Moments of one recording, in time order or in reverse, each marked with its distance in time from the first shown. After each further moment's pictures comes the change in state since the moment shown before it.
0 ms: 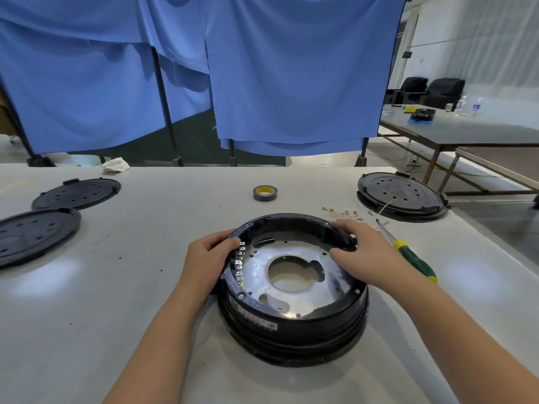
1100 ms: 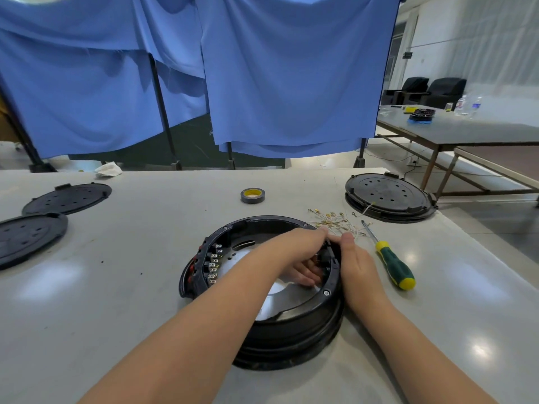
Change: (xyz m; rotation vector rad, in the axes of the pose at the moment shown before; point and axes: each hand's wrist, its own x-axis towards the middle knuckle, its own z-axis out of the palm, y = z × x) left_hand -0.008 0.038 0.156 0.540 -0.609 -0.435; right_hand 0.003 0.057 0.033 0.575 0.265 -0.132
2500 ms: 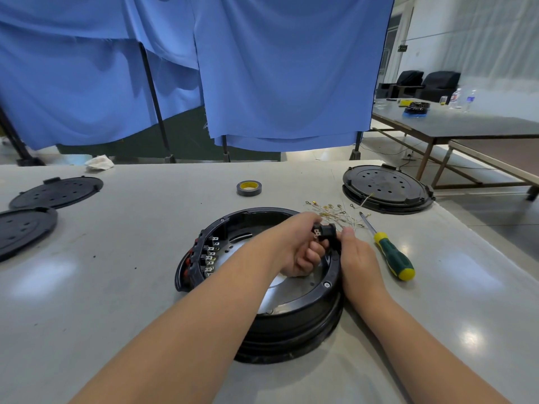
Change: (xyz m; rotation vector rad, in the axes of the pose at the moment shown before) left_hand -0.001 0.000 -0.004 -0.368 -0.276 -0.077; right_hand -0.003 0.000 0.000 -0.126 0.091 0.036
